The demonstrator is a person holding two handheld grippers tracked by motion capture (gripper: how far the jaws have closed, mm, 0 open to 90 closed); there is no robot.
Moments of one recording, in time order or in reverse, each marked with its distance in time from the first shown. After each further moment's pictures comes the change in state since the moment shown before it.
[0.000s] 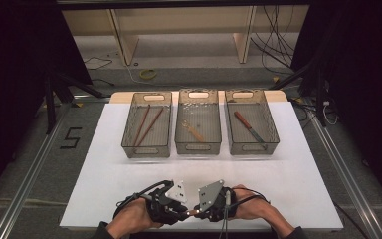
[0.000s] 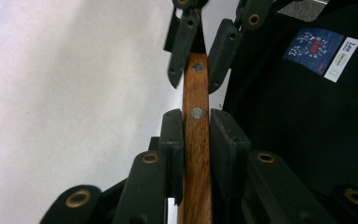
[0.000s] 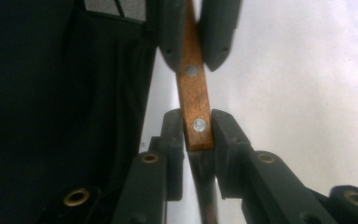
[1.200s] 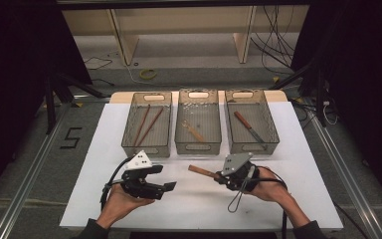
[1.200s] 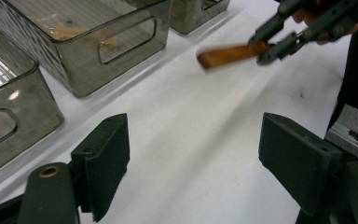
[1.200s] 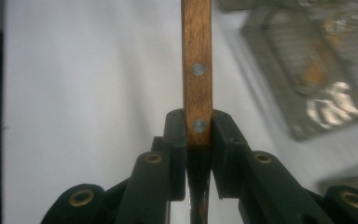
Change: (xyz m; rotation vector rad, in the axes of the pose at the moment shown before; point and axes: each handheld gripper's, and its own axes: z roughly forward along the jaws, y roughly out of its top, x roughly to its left) left arm 0.054 -0.037 -0.042 -0.428 0.213 -0.342; right arm -0.046 -0.037 -0.055 -0.021 -0.311 0.249
